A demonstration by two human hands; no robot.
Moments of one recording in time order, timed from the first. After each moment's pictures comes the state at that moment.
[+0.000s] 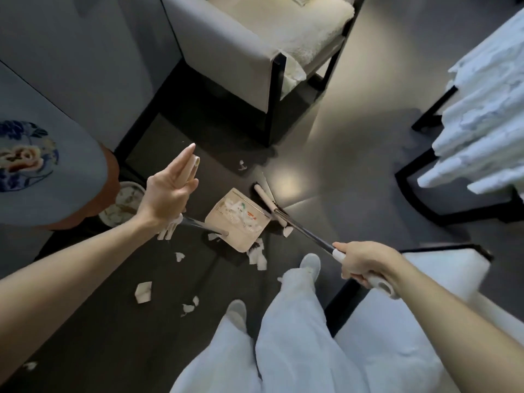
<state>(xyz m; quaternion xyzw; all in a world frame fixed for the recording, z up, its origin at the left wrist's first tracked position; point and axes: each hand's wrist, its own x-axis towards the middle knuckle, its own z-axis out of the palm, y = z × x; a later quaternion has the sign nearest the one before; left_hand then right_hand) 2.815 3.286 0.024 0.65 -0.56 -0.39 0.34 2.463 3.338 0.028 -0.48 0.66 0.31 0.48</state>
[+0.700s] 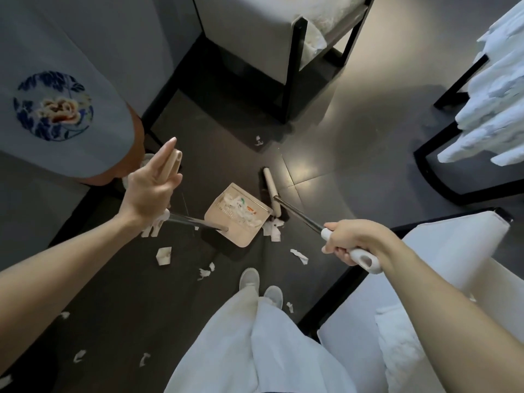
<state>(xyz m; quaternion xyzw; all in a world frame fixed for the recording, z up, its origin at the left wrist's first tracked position) 2.873 3.407 0.030 0.68 -0.55 -0.34 0.33 2.513 3.420 0.024 -0.31 0.69 0.14 0.63</state>
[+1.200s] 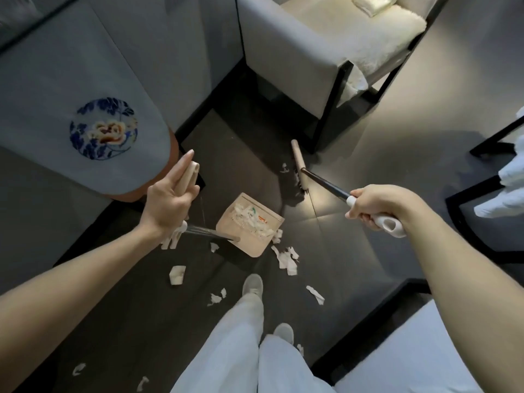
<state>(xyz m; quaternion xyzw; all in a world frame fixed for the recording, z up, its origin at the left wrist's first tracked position) 2.924 3.356 0.033 0.71 -0.53 -0.31 0.36 2.569 3.258 0.054 -0.47 0.69 0.14 0.54</state>
